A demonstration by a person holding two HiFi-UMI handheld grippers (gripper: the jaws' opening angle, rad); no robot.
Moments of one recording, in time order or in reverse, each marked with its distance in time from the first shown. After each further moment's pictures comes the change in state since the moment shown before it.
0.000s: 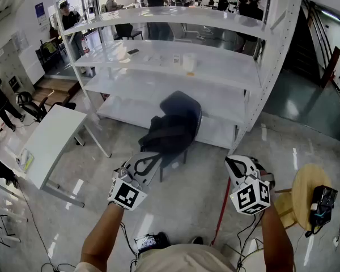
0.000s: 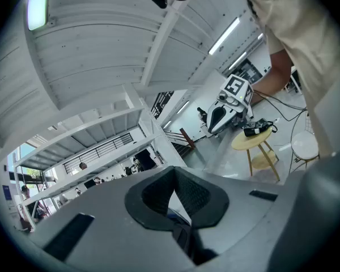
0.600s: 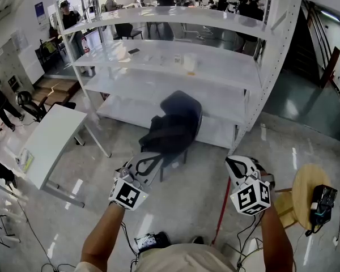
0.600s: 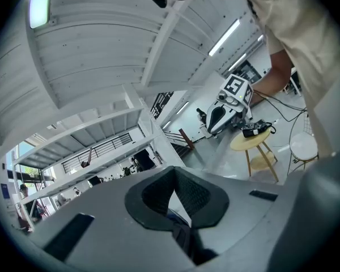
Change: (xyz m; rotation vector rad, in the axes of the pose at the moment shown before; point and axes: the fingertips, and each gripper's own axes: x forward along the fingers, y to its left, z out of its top) left arm -0.004 0.000 -0.005 -0.010 -0.003 -0.014; right arm 0.001 0.005 0.006 0.018 0.004 -0.006
